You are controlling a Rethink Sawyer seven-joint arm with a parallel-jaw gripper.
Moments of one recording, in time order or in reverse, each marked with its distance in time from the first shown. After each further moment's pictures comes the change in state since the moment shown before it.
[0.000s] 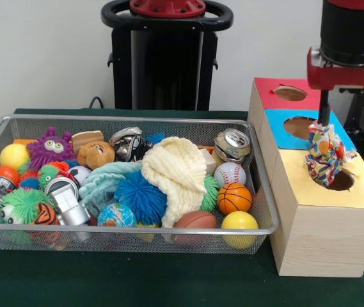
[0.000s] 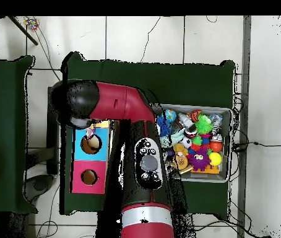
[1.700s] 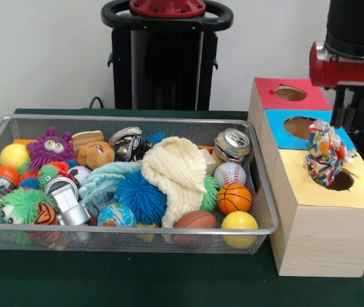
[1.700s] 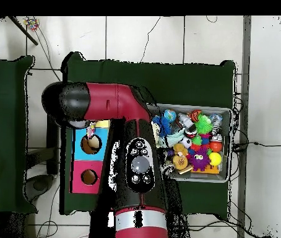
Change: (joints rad) arm 0.023 -0.005 -0.011 -0.027 -0.104 -0.051 0.000
